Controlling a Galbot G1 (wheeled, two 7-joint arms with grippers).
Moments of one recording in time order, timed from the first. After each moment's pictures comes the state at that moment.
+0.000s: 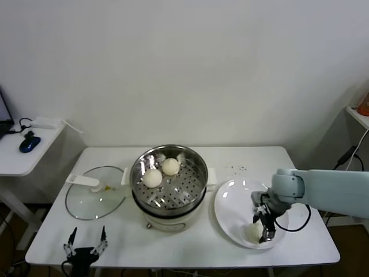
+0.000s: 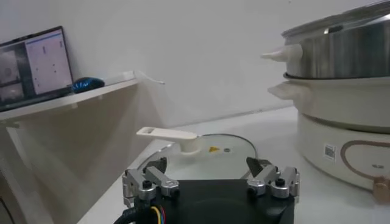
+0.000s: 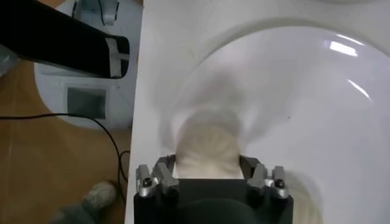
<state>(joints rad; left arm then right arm) 1.71 -1.57 -0.78 -1.86 0.08 -0.17 0.01 0.54 0.70 -1.78 1.58 0.54 -0.41 -0.78</state>
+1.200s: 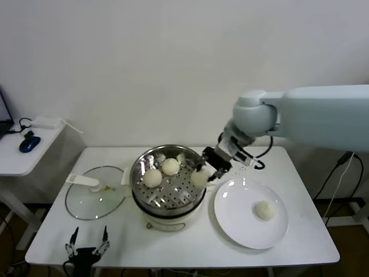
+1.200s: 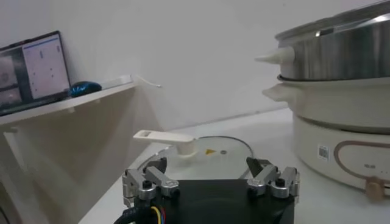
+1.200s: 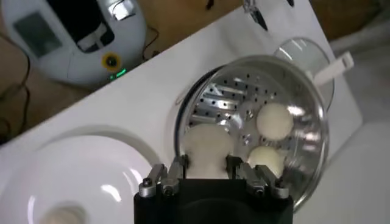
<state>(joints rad) 1.71 -1.58 -0.77 -1.87 0.10 -0.18 0.00 1.04 1.02 -1.70 1.73 0.39 0.16 -0.84</state>
